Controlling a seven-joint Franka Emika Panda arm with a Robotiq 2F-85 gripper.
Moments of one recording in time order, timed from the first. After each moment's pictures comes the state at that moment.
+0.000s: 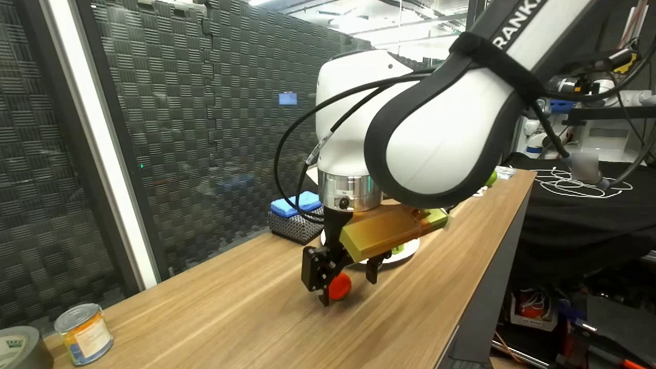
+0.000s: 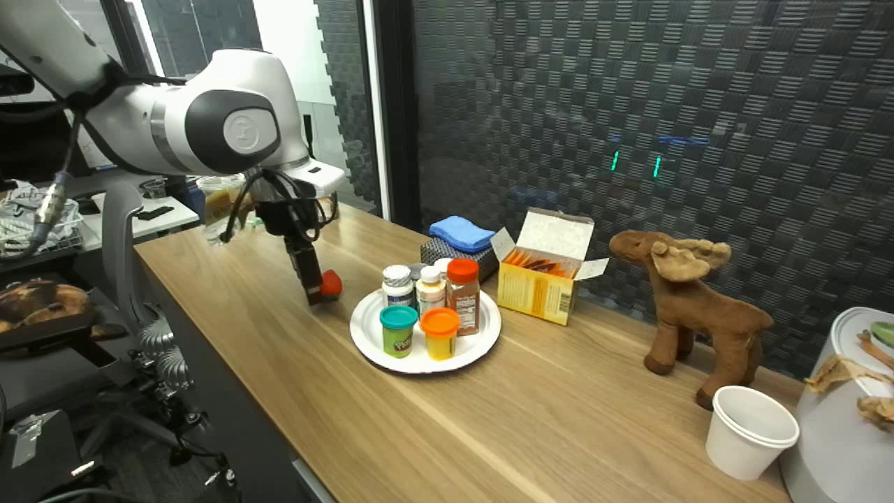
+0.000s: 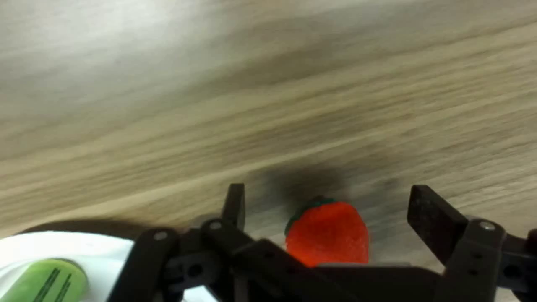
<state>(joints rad) 0.22 0.27 0.09 -2.27 -0.15 2.58 0.72</state>
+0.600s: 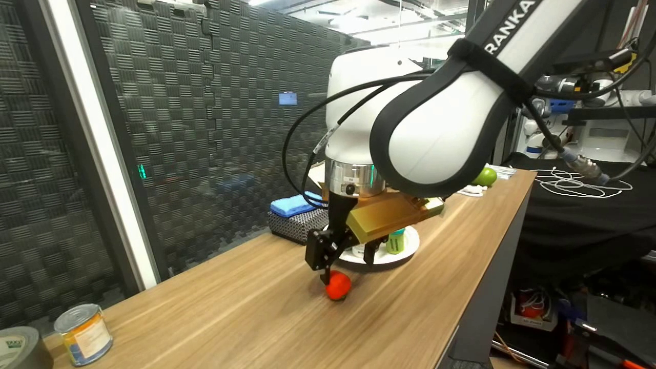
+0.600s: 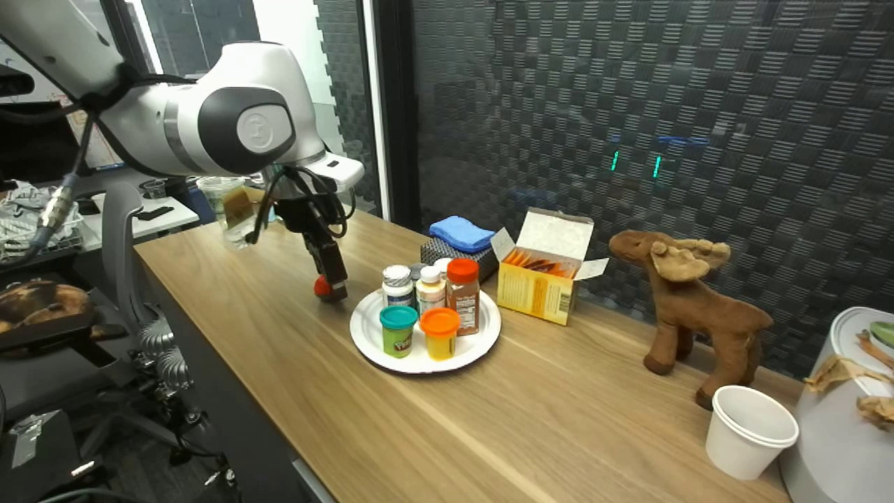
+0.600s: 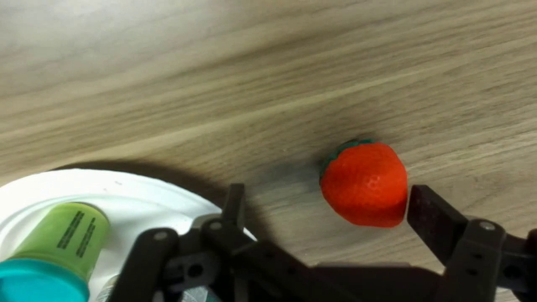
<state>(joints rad) 0.22 0.26 0.04 -2.27 -0.17 2.63 0.66</state>
